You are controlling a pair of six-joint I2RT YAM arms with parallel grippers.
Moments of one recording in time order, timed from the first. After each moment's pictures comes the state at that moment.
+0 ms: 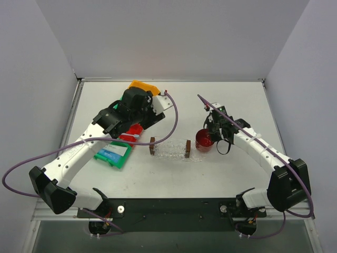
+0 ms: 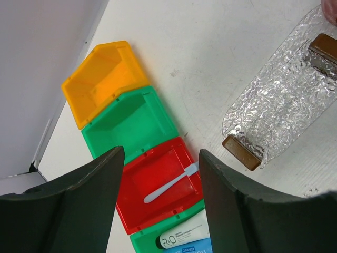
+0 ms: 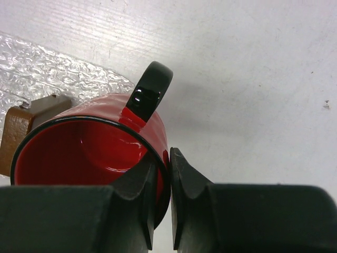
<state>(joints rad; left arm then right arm) -0.70 1.36 1.45 -0.70 -0.09 0.51 0.42 1.35 0.96 -0.59 0.15 0.08</state>
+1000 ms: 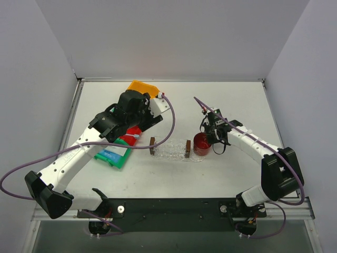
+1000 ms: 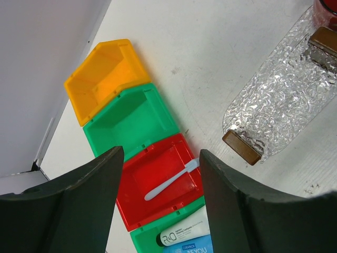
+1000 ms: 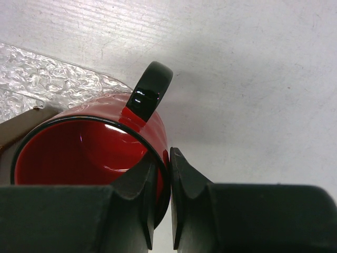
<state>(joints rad) -0.70 1.31 1.40 -0.68 -0.09 0.52 0.42 1.47 0.91 -0.49 0.14 0.13</state>
